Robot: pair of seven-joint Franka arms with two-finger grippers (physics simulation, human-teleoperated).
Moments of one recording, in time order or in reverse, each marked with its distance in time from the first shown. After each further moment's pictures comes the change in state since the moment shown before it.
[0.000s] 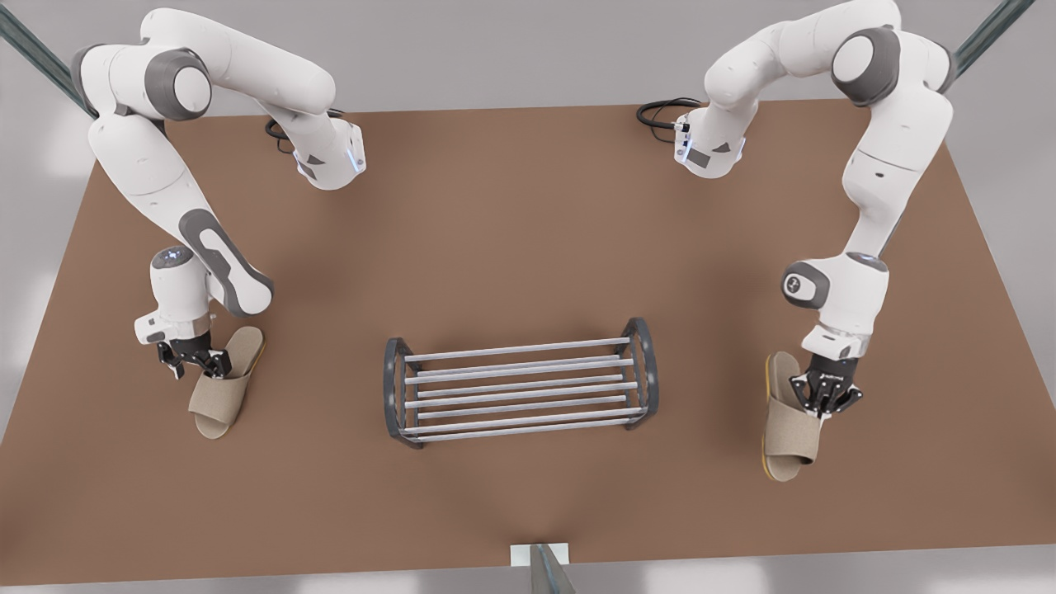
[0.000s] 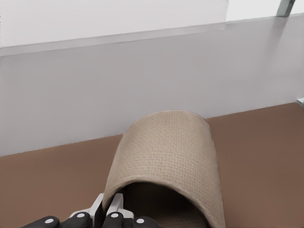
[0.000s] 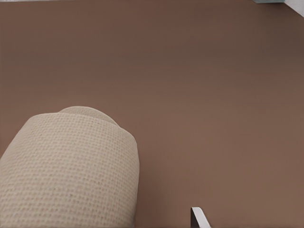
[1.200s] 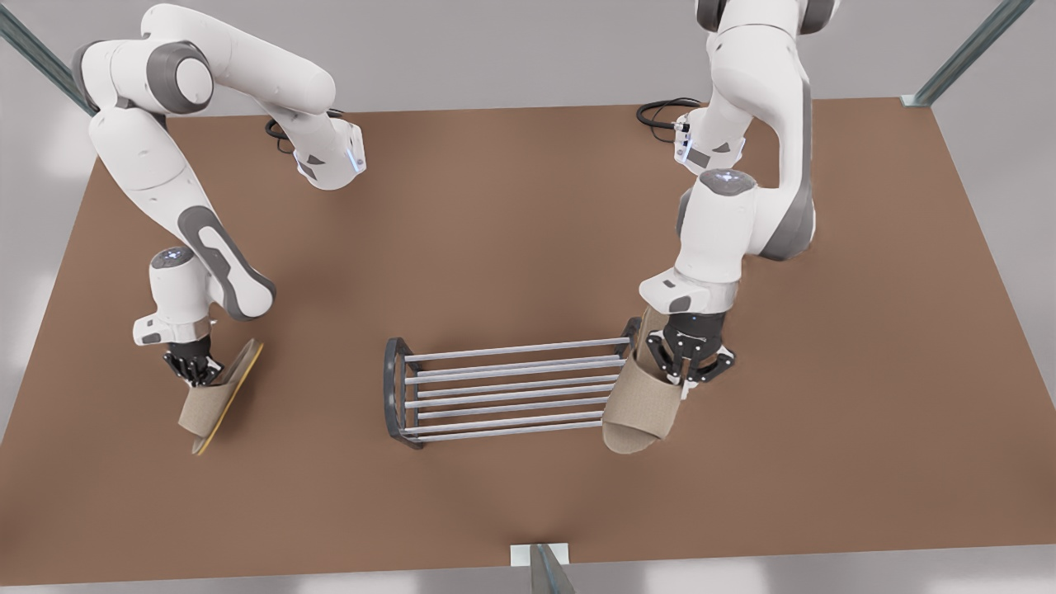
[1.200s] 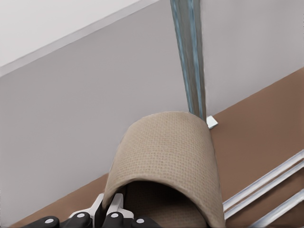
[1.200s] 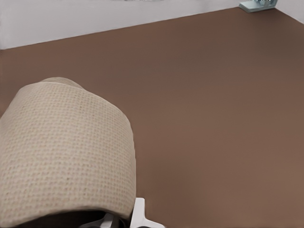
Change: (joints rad) left arm -1.627 -0.265 1.288 0.372 0.080 -0.809 -0.521; right arm -0.007 -0.033 0.063 0.021 0.048 -0.003 0.111
